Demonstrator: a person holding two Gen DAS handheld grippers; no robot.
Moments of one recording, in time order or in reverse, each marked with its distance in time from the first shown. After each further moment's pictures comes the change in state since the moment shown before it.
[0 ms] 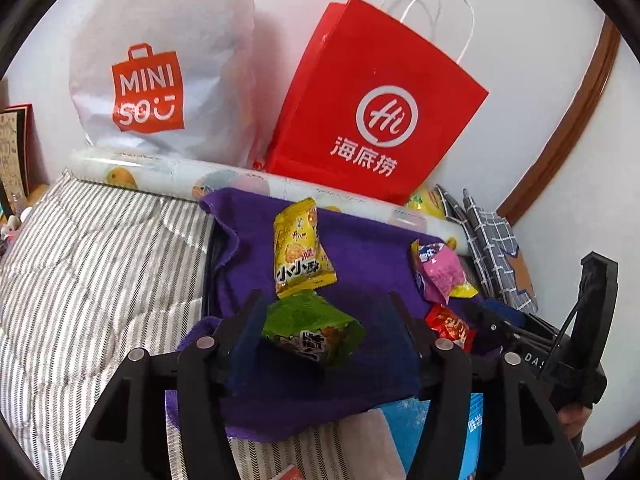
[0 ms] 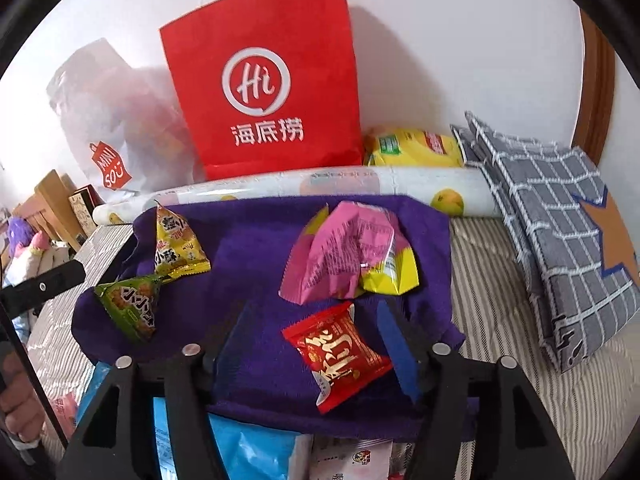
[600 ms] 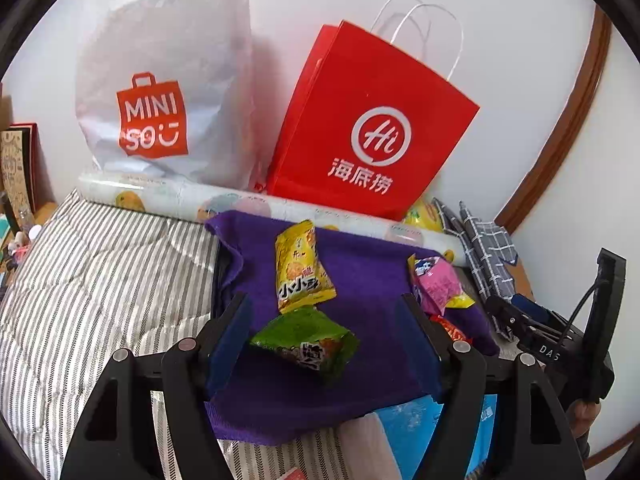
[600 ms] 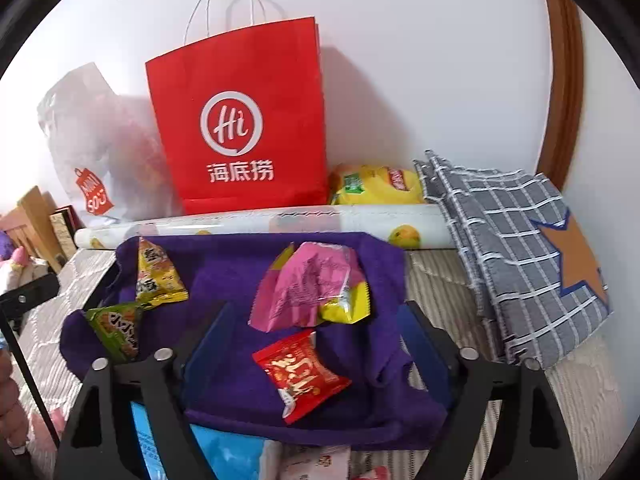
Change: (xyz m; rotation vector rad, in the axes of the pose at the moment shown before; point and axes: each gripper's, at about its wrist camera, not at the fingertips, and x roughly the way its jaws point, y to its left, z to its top) left arm -0.016 -0.006 0.003 0.027 -0.058 0.011; right arm -0.025 -0.010 0.012 0.010 -0.090 -0.133
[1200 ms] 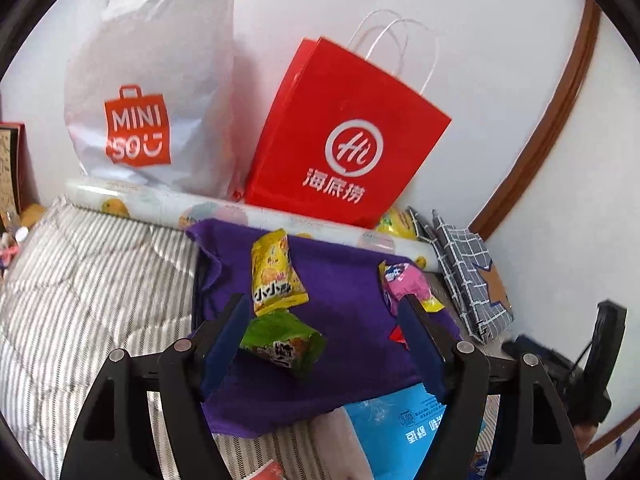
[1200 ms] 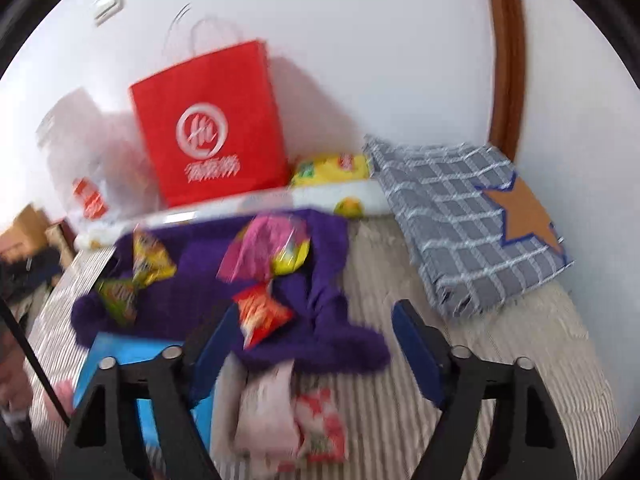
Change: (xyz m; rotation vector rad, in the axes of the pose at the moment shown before) left arm -0.018 -0.008 0.003 0.003 -0.026 -0.079; right arm -0.062 -0.033 -0.043 0.077 0.067 0.022
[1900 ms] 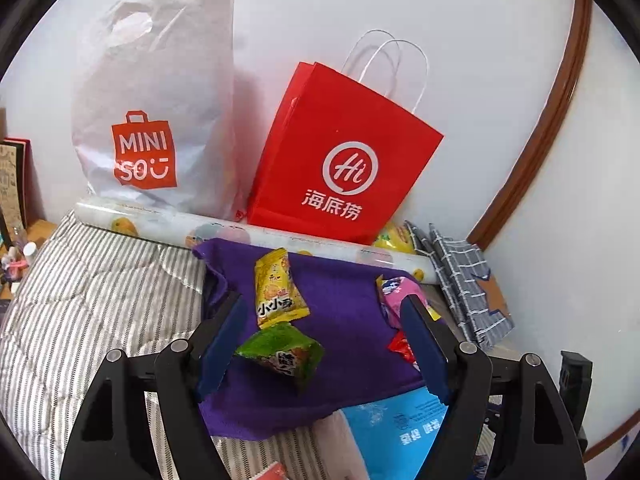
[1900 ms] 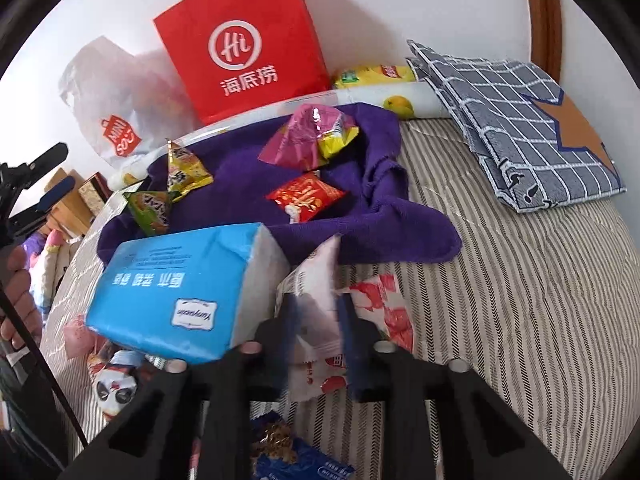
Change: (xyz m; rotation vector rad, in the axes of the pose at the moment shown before) left arm -0.016 -0.001 0.005 0.003 -0.045 0.005; right arm 0.020 0.013 -0.049 0.026 0.178 0.143
